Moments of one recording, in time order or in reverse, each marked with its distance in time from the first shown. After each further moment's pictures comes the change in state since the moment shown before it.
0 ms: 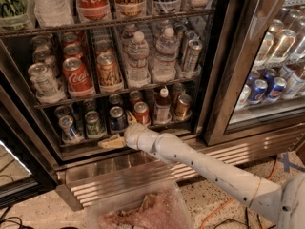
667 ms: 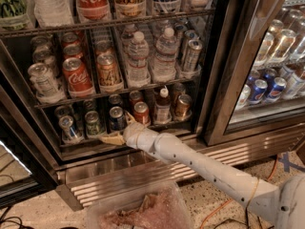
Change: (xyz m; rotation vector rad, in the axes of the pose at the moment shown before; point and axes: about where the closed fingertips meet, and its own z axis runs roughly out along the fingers) arm -0.002 -0.001 0.005 0.005 -0.020 0.000
